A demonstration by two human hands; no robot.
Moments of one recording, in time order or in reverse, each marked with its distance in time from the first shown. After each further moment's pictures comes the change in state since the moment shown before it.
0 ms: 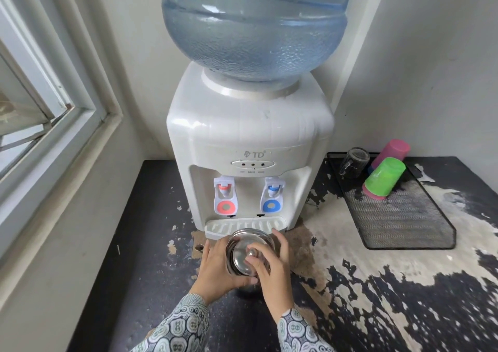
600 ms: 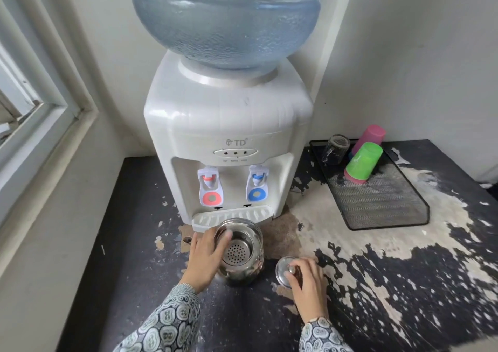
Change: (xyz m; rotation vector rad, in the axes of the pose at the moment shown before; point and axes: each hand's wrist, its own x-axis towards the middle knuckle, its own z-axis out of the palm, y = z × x) left_hand 0.002 0.004 0.000 -0.096 0.037 -0.043; right_hand -0.040 0.089 -0.057 -0.453 0.052 0.159
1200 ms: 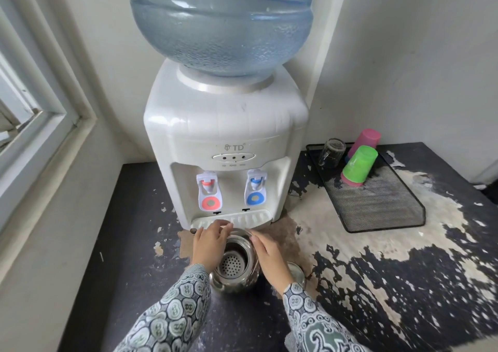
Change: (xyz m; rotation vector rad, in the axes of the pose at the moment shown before) left_hand 0.037 0.010 0.007 0.149 0.079 -0.117; right_hand 0.044 -0.085 0.010 0.520 -0.318 -0.045
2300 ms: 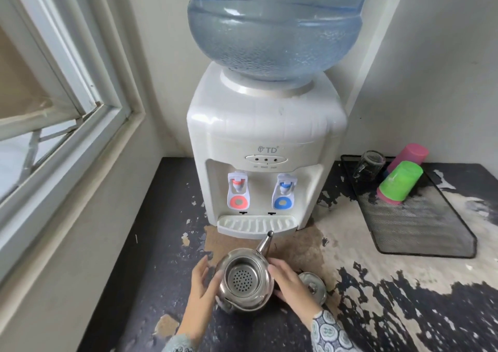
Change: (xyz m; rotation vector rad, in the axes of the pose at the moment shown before) left_hand -0.112 -0.042 -0.018 -0.705 0.008 -0.224; right_hand -0.029 0.002 -0.001 0.177 -0.316 0.314
